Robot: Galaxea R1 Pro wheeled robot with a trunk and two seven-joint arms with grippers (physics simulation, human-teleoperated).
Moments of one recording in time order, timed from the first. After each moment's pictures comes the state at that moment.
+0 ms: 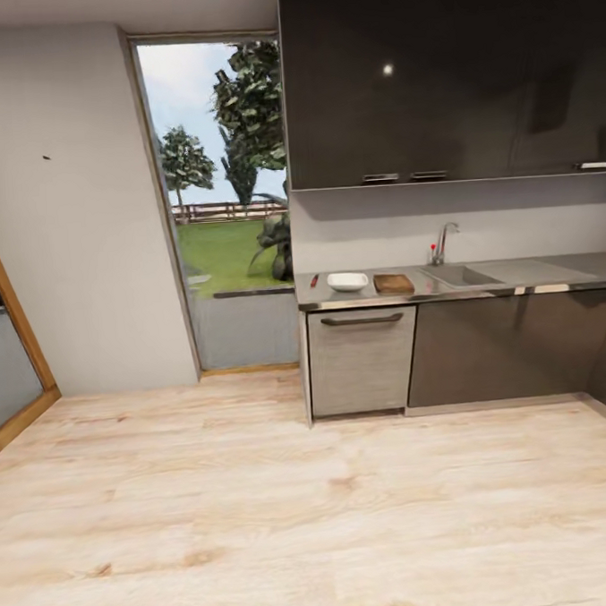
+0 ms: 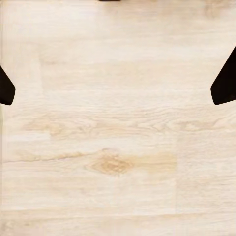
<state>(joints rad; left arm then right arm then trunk) 0.00 0.04 0.01 -0.42 0.00 -0.16 0.00 -0.01 0.00 0.00 -0.51 0.00 -0.17 -0.01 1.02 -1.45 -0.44</state>
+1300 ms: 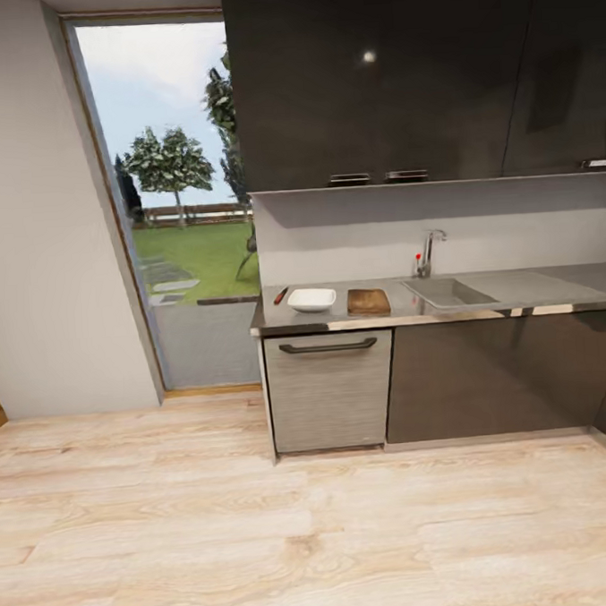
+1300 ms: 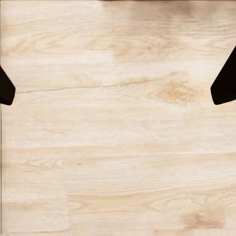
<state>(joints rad) 0.00 0.04 0.01 -0.42 0.00 -0.16 0.00 -0.01 0.00 0.00 -0.51 0.00 -0.17 -0.01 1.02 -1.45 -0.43</state>
